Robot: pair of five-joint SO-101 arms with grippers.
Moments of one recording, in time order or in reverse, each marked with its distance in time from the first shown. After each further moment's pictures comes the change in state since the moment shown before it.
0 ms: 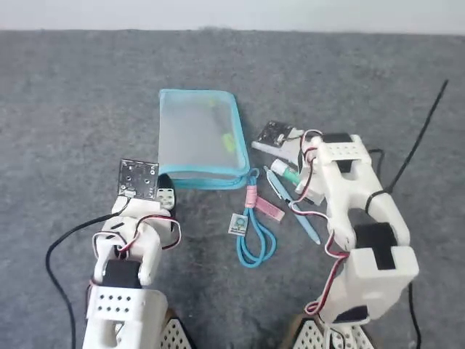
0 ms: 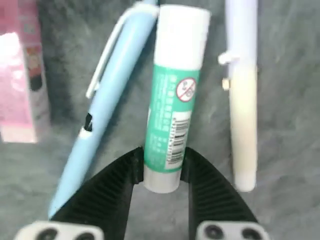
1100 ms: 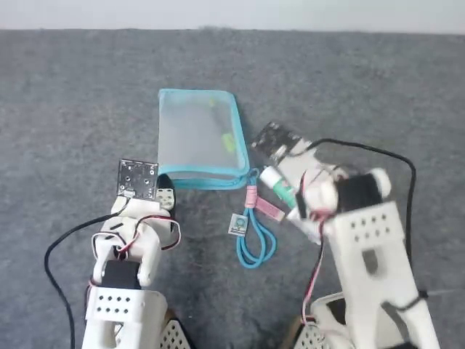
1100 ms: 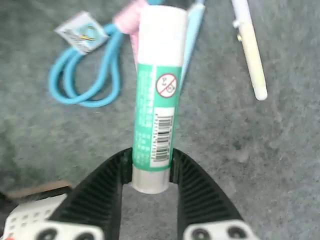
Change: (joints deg) left arm 0.0 0.0 0.0 0.0 0.1; right arm -13.2 -50.1 6.9 32.7 -19.5
